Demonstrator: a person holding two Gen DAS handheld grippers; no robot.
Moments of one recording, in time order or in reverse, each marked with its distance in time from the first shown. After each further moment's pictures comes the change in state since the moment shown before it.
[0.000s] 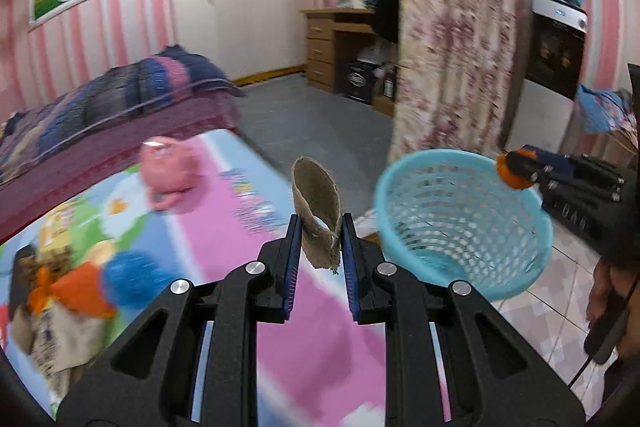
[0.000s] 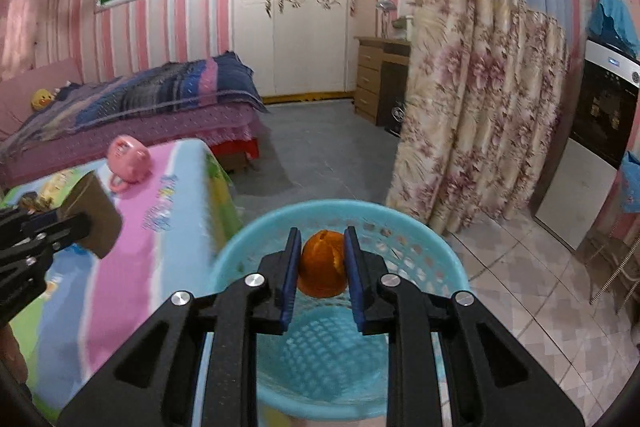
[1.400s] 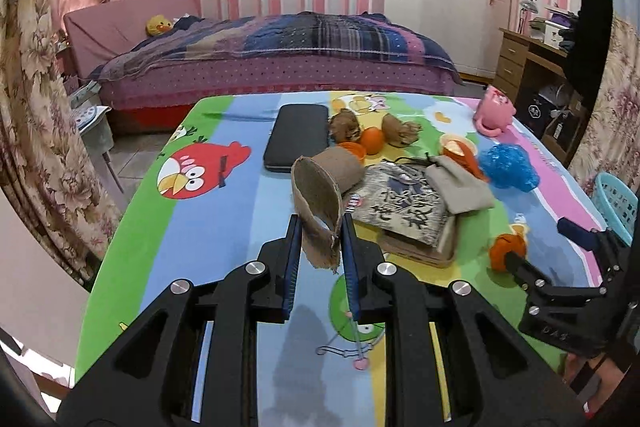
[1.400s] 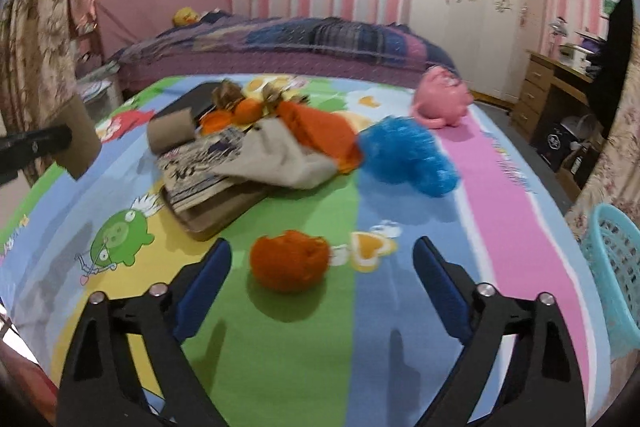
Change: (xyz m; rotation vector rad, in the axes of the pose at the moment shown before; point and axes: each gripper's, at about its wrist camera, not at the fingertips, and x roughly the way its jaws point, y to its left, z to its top) left arm -0.205 0.274 -0.176 -0.432 0.049 0.540; right arm -0.039 0.338 -0.098 -0.346 0.077 0.448
